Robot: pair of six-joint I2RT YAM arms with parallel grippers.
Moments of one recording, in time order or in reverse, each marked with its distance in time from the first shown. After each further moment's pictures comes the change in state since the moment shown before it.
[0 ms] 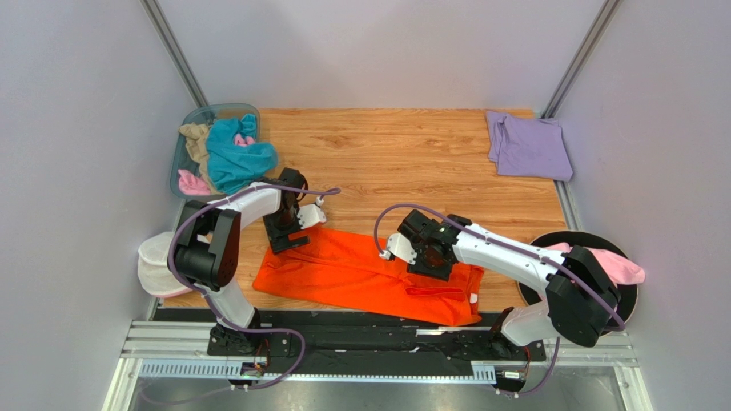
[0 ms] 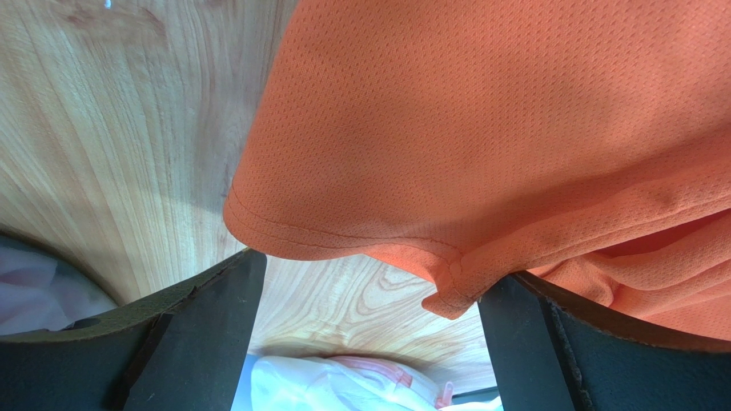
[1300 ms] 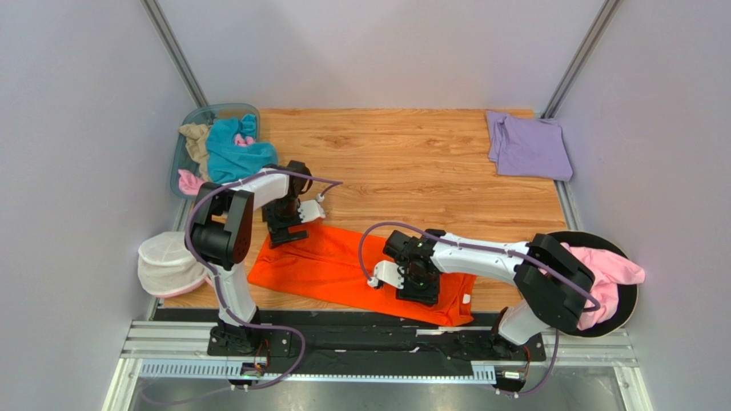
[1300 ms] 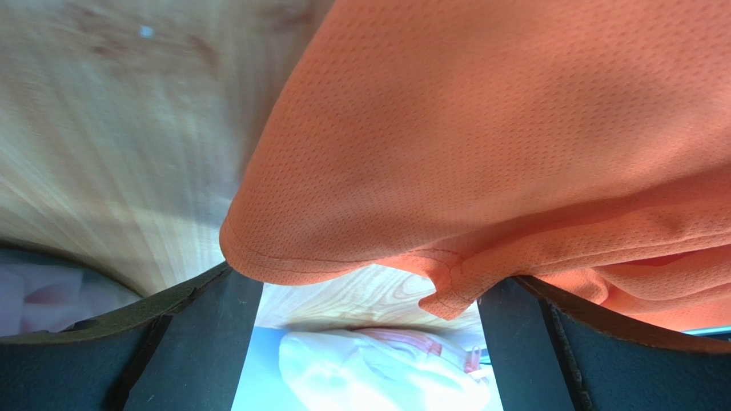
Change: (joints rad) left arm 0.008 0.178 0.175 -0.128 -0.078 0.004; right arm 0.127 0.140 -0.046 0.041 -0.250 0.009
